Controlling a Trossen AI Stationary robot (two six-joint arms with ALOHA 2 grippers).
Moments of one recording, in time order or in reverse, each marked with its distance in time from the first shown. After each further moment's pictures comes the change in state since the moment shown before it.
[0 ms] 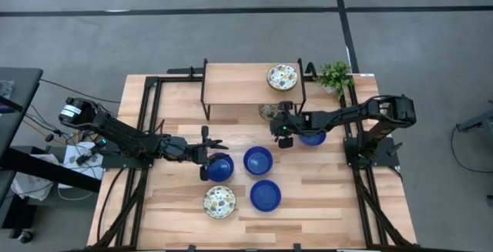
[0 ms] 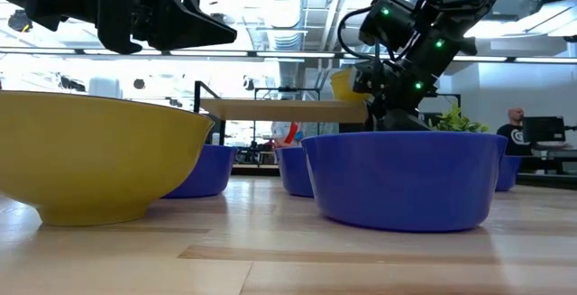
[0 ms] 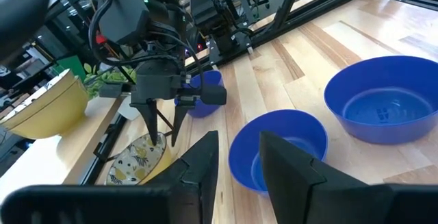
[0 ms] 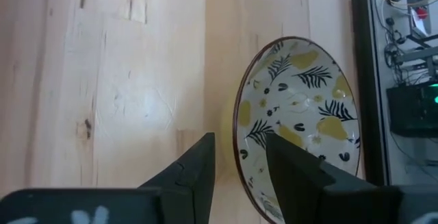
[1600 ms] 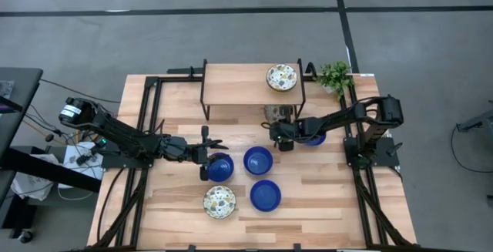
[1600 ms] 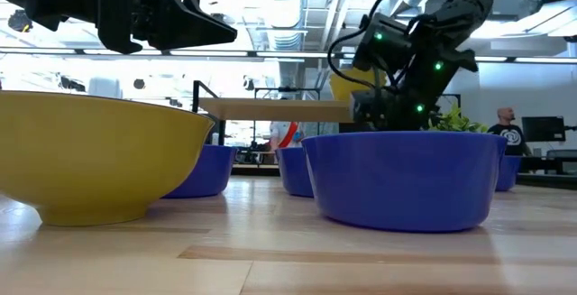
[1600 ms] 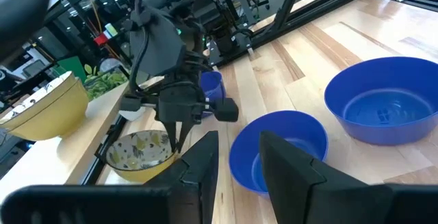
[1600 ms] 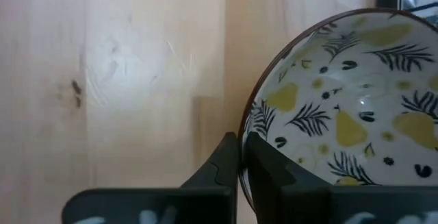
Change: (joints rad) left arm 0.000 0.000 0.000 0.003 0.000 0.002; right arm 0.102 0.119 0.025 -0.074 0.129 0.088
